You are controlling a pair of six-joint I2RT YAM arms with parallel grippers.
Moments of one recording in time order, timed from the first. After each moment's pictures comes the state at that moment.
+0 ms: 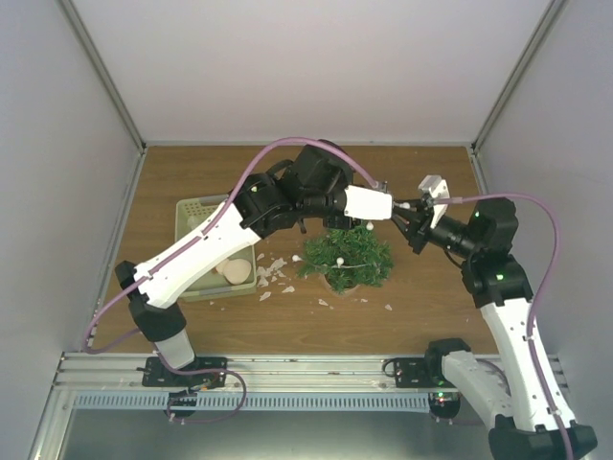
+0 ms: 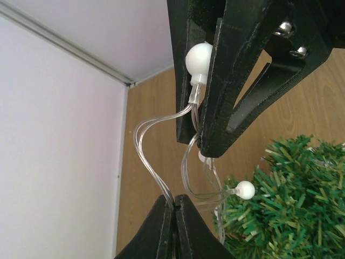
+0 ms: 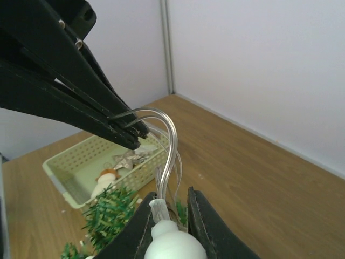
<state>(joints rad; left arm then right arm) -0.99 1.71 2.06 -0.88 0.02 0.83 0.13 0.80 0.95 -0.34 -0.78 -0.10</state>
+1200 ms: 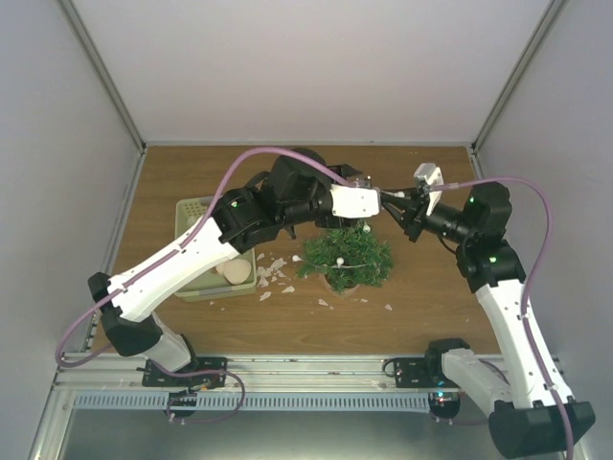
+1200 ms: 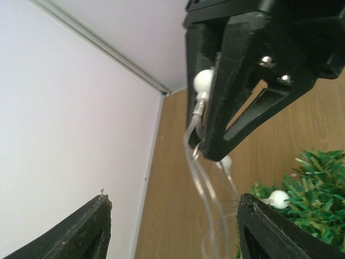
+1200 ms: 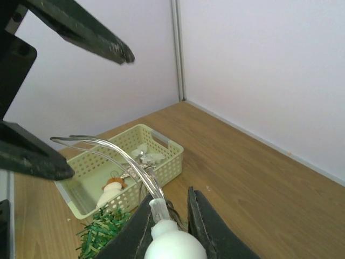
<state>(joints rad) -0.99 1.57 1.84 -0.68 -0.04 0.79 0.13 0.90 0.98 -0.25 -0.86 -0.07</state>
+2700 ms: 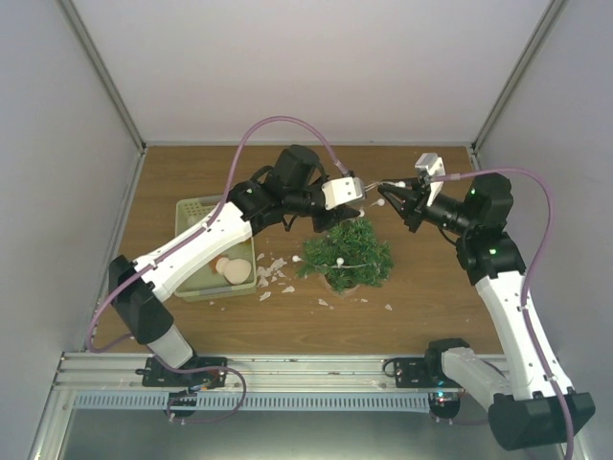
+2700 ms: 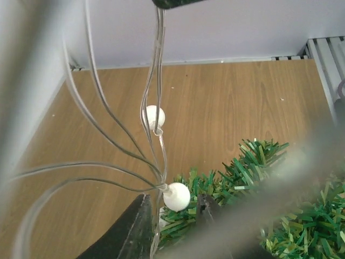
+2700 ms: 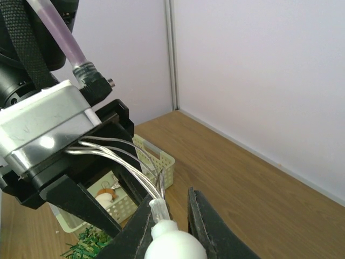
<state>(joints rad) -0.79 1.62 1.62 -0.55 0.42 0.48 0.13 0.95 1.03 -0.21 -0.84 -0.06</state>
